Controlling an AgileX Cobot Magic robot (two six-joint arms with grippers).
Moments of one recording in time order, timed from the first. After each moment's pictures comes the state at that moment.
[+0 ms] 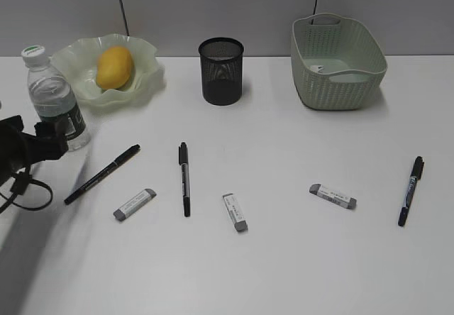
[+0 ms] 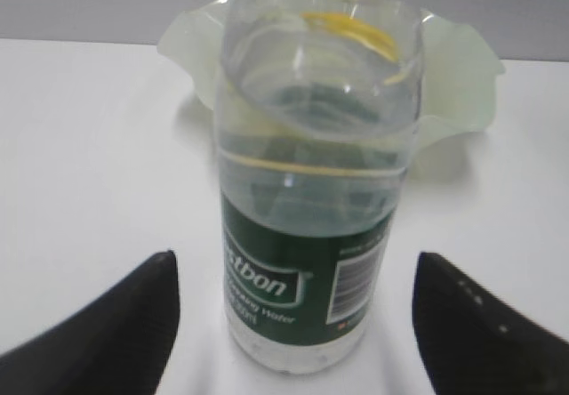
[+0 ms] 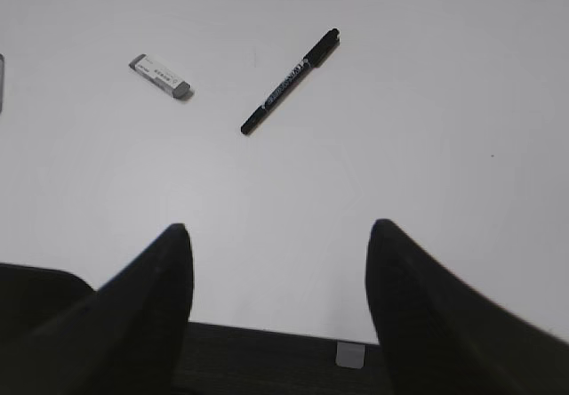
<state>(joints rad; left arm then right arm) -0.17 1.99 -0.43 -0.09 -1.21 -0.09 0.18 0.21 -0.51 -0.03 1.04 0.02</state>
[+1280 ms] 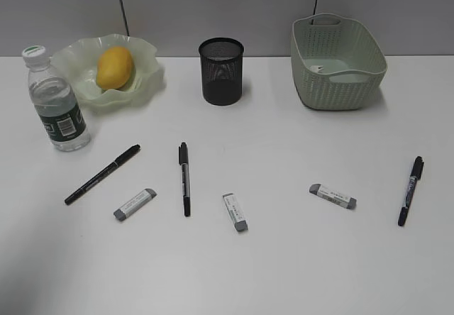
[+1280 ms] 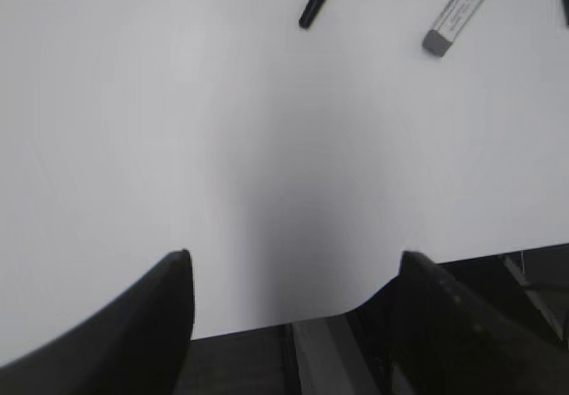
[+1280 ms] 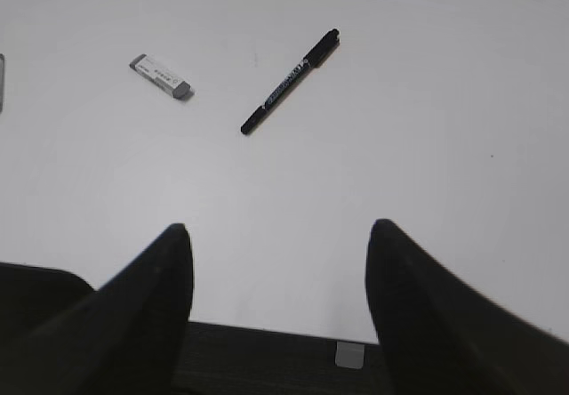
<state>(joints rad) -0.17 1.14 -0.83 -0.07 1.08 -0.03 0.18 0.21 -0.51 -0.03 1.04 0.02</state>
